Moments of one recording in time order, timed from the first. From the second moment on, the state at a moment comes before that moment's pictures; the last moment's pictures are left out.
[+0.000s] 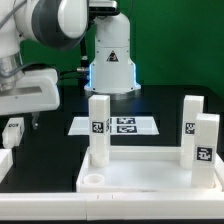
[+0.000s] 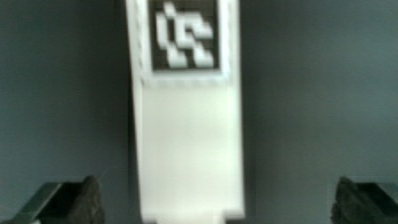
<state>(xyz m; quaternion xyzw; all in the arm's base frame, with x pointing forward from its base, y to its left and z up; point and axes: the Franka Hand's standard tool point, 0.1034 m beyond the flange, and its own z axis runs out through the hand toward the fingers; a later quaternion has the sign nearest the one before) 0.414 -0.228 0.025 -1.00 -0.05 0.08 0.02</state>
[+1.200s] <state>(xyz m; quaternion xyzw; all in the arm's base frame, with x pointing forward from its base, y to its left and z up) 0.420 -0.149 0.040 -0.98 -0.17 0.07 0.01</state>
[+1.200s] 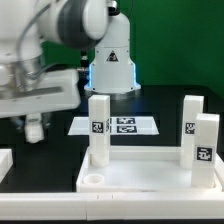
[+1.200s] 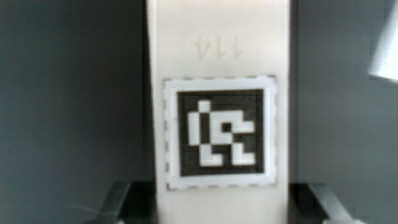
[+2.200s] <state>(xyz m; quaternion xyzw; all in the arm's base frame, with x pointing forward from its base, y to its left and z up) 0.405 -0.111 0.046 -0.82 -0.57 0.01 -0.04</state>
